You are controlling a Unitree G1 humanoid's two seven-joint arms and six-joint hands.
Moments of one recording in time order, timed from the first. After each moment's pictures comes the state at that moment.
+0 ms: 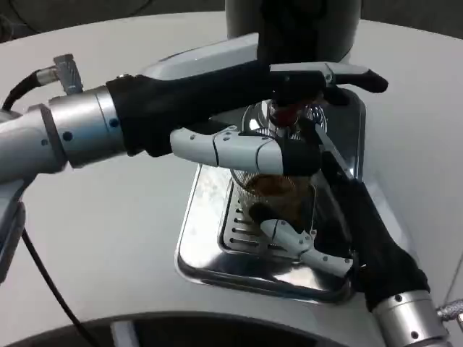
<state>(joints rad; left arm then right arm) -0.83 0.65 -0.07 -0.03 -0.15 -0.26 -0.92 -0.08 -0.08 0.18 -0.30 -0.40 -0.04 -0.03</state>
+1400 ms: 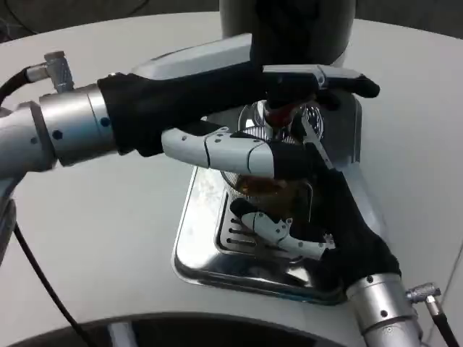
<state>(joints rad) -0.83 0.67 -0.05 -0.02 -0.15 -0.28 -0.94 -0.19 -0.03 0.20 -0.17 -0.42 -0.02 -0.08</state>
